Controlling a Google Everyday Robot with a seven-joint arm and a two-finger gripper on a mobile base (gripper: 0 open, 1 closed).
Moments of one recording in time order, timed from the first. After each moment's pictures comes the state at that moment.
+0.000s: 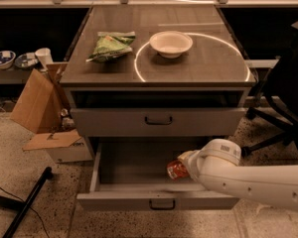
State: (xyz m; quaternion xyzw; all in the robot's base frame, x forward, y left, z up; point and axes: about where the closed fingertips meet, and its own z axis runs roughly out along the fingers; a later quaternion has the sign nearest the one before) arm 0.522 -0.156 0.525 -0.86 0.45 -0.19 0.16
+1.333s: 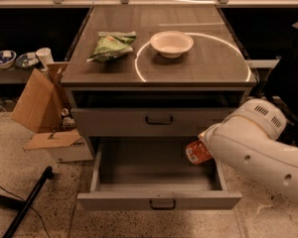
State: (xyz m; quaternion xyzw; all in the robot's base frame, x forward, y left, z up) arm 0.491 -0.196 0.695 -0.84 0.48 -0.24 0.10
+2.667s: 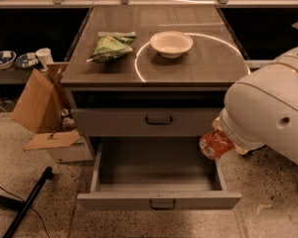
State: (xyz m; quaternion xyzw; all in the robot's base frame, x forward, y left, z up) arm 0.449 -0.208 0.807 -0.86 0.46 -0.23 0.04
